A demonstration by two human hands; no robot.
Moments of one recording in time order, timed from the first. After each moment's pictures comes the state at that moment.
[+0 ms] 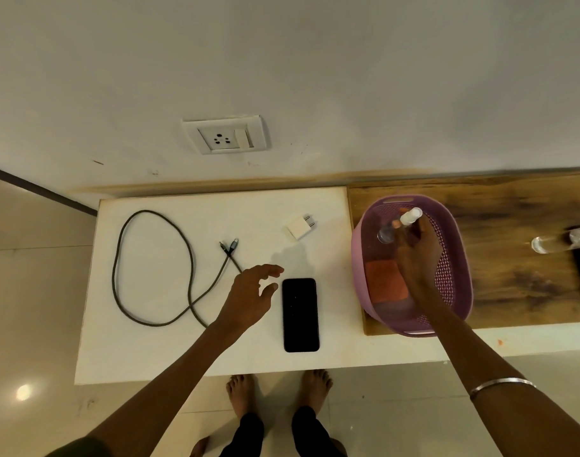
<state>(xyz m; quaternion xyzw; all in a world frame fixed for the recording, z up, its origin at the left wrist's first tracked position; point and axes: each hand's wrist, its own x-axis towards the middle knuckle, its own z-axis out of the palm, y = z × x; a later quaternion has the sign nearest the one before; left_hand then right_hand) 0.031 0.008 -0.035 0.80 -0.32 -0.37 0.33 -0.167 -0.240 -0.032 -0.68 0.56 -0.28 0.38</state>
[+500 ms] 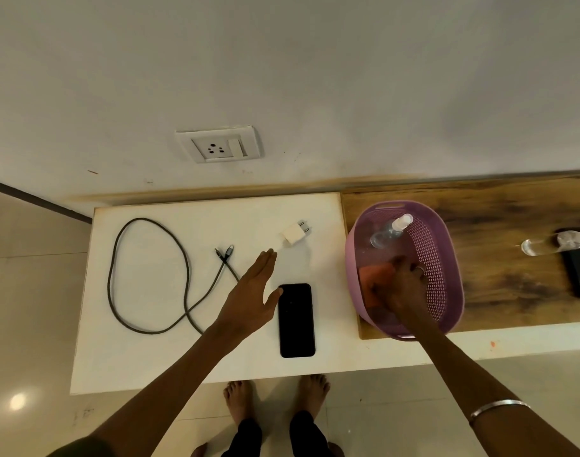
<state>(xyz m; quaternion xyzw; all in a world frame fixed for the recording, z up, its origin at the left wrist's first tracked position) 0.033 0.002 -0.040 0.80 -0.46 -0.33 0.22 -0.200 -0.216 -0.054 -0.75 0.60 0.18 0.21</state>
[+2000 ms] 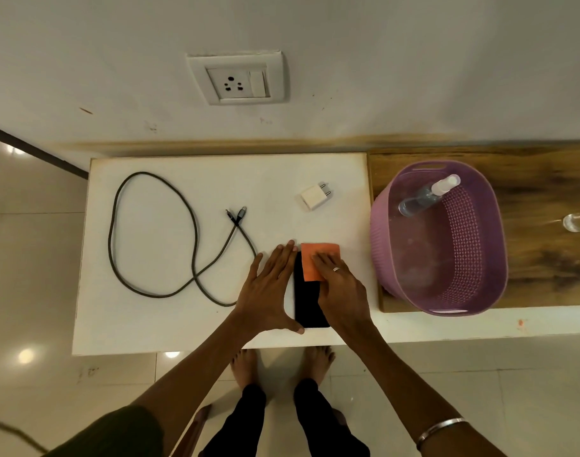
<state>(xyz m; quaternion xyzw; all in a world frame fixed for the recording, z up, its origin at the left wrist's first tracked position) 0.009 0.041 -0.112 0.76 -0.57 -0.30 0.01 -0.139 -0.074 -0.092 -0.80 0.43 0.11 0.40</state>
